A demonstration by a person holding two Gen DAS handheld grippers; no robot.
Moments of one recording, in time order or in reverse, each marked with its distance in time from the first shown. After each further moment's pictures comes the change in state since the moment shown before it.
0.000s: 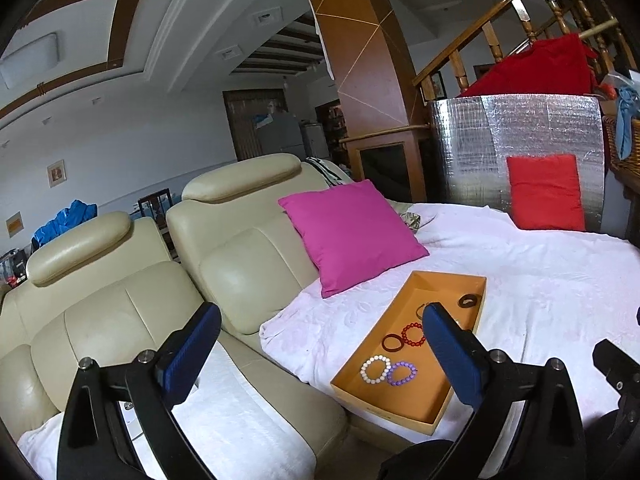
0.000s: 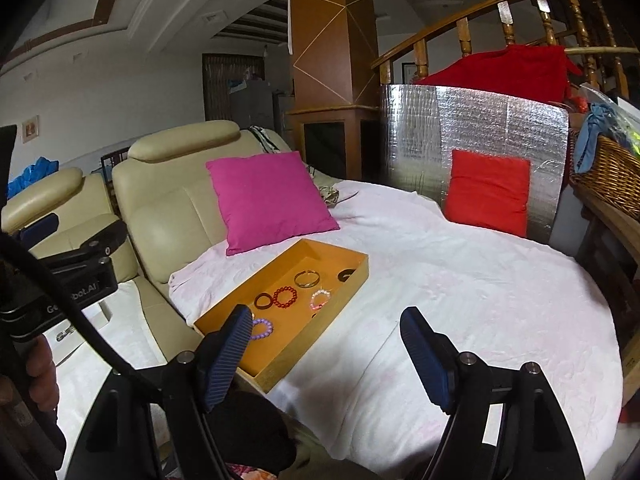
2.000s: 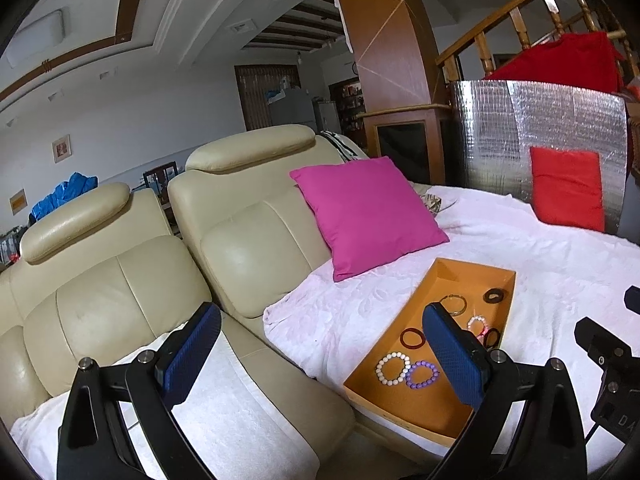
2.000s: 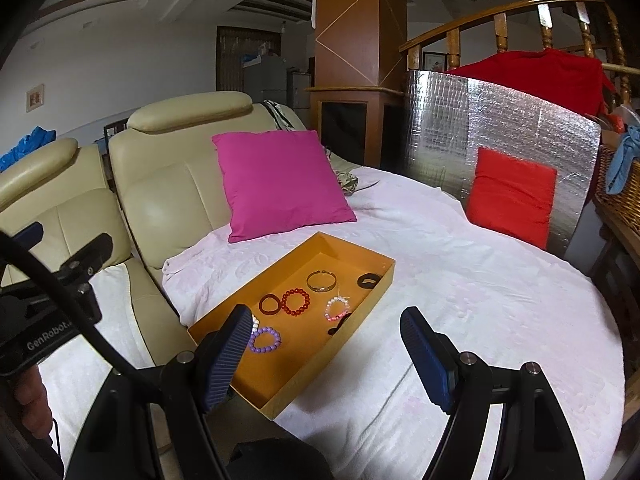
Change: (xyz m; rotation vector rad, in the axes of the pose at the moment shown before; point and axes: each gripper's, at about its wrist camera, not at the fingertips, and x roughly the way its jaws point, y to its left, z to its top) left arm 0.071 0.017 -0.006 -0.042 0.086 0.034; right arm 0.084 0.040 0.030 -0.077 0.074 0.007
